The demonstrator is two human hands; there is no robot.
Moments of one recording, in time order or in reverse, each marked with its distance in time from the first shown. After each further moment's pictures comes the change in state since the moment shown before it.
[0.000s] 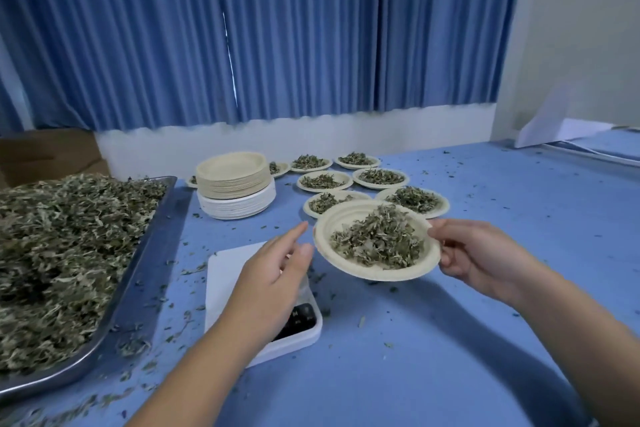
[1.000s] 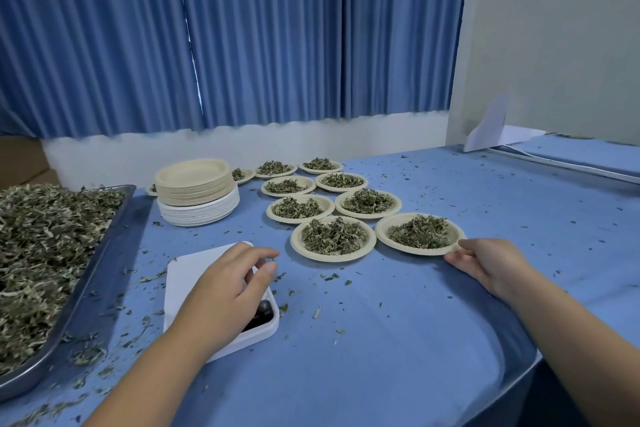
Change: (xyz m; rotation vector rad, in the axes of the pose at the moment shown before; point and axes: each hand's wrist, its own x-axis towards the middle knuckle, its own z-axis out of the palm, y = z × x) left_hand -0.005 -0.004 0.003 0.346 -0.062 0.177; right_hand -0.007 0.013 -0.111 0.160 0.594 0.043
